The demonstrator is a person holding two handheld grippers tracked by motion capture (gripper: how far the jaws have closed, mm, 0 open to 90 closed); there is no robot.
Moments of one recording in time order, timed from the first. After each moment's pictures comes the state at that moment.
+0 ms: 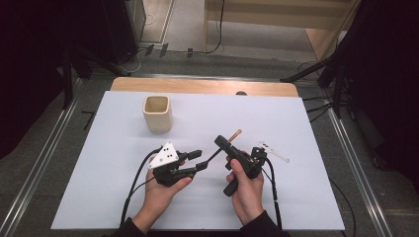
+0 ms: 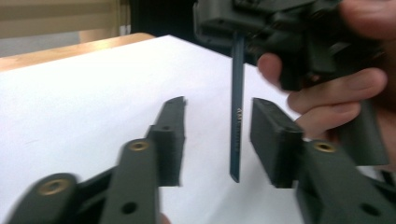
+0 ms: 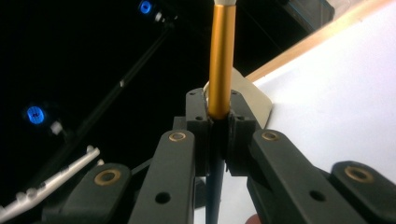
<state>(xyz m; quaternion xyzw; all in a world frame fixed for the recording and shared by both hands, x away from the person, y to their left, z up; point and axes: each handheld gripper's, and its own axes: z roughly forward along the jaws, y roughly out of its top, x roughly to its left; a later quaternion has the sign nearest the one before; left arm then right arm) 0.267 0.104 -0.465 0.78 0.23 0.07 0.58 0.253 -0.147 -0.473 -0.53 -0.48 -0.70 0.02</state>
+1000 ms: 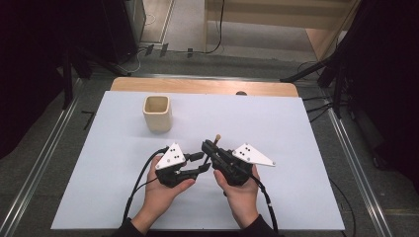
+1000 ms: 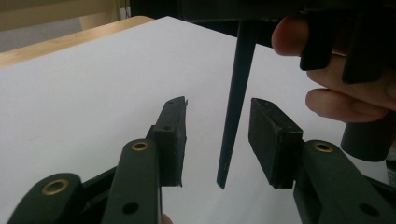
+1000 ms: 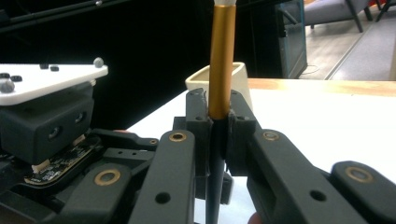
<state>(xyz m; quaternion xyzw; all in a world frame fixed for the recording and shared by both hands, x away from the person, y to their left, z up) 0.262 0.094 -0.457 0.81 0.22 0.09 0.54 0.232 -0.109 -0.444 -0.42 -0.63 -0.63 -0.16</state>
